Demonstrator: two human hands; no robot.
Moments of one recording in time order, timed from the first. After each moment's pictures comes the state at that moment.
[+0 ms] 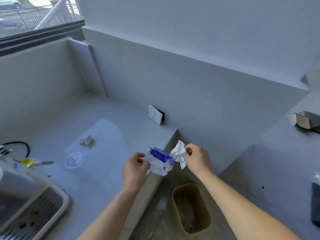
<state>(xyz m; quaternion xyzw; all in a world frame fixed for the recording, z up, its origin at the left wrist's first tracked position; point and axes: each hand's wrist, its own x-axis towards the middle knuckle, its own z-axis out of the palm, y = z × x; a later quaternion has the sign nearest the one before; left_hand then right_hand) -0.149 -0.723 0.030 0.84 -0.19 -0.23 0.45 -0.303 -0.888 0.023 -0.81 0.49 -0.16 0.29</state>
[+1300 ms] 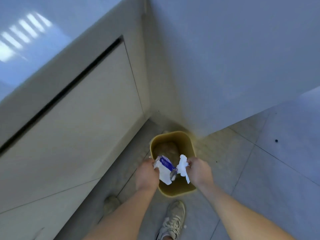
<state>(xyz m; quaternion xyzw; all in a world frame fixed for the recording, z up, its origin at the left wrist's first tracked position) -0.336 -0.799 -0.391 0.91 -0.19 -0.34 0.15 -0.470 -0.926 -0.407 -0.78 0.54 0.16 0.29</state>
